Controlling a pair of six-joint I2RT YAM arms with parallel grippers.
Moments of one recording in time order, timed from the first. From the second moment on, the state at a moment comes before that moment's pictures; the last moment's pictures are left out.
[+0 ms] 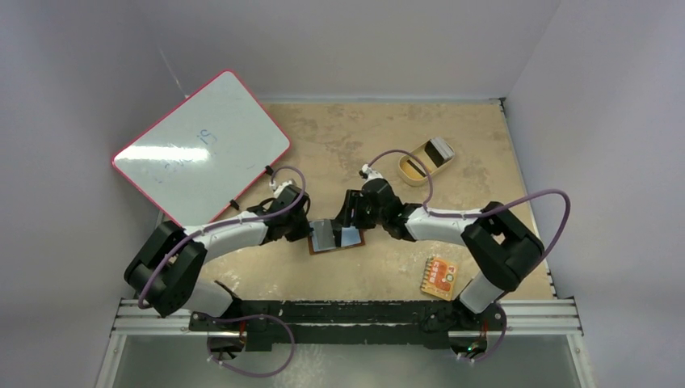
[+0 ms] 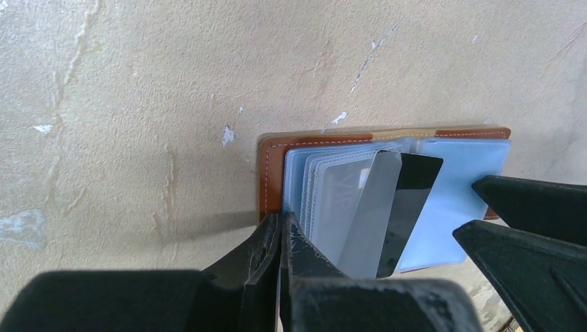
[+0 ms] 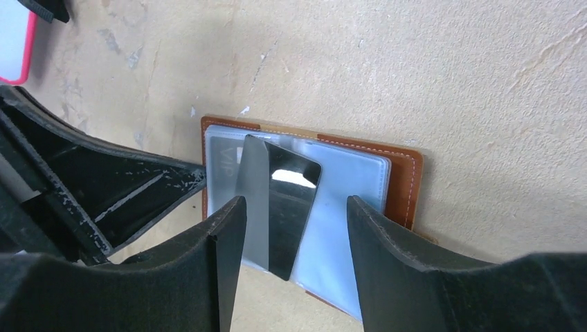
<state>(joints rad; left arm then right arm) -0.63 1.42 0.64 -0.23 -0.10 -0.95 0.78 1.62 0.76 0.16 -0.04 0.75</state>
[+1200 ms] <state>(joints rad) -0.63 1.45 0.66 -0.23 -0.09 -0.94 0.76 1.79 0.78 0.42 -0.24 0.72</state>
